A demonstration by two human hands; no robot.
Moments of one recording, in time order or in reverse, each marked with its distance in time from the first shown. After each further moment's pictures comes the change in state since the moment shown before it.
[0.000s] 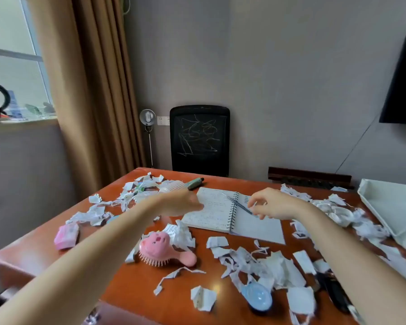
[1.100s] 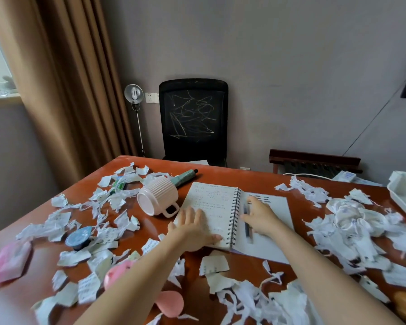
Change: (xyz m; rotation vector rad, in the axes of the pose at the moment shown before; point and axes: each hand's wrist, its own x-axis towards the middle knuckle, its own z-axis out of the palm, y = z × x) left_hand 0.124 -0.024 0.100 0.093 -0.118 -0.218; right_hand 0.144 0.070 0.088 0.262 0.173 0.303
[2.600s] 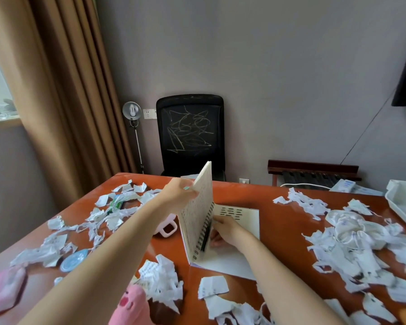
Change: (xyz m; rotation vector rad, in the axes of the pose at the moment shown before) left_hand -0.018 0.005 -0.113 -0.665 0.285 0.106; right_hand 0.003 -0.054 0.031 0.572 -0.278 0.069
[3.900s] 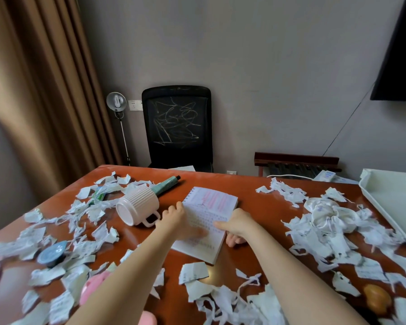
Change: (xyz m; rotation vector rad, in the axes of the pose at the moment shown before) left_hand 0.008 -0.048 0.087 0.611 -0.107 -0.174; right_hand -0.023 0.022 -0.050 -0.407 0.207 0.187
